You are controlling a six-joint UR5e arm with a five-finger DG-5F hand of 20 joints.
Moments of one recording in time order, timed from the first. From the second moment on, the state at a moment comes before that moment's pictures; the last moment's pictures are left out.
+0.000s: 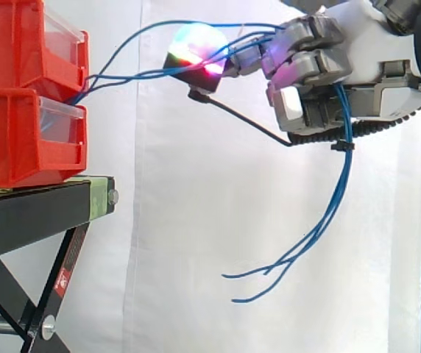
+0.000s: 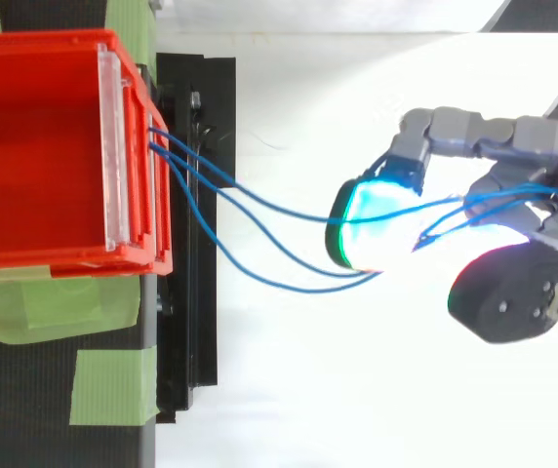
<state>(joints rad) 0.45 -1.82 -1.78 -2.53 -0.51 -0.18</state>
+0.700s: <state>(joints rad) 0.44 -1.82 -1.78 -2.51 -0.44 -0.26</state>
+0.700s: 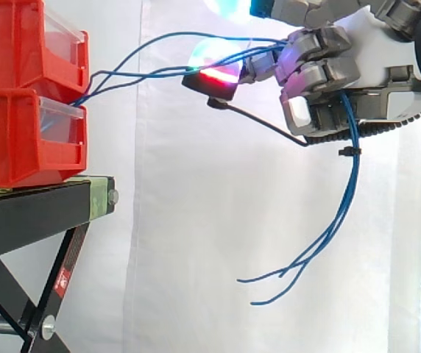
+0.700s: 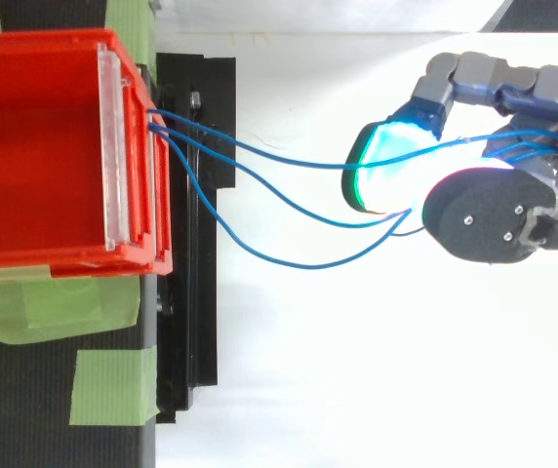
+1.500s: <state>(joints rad) 0.44 -1.82 -1.78 -2.40 -0.39 -0.43</state>
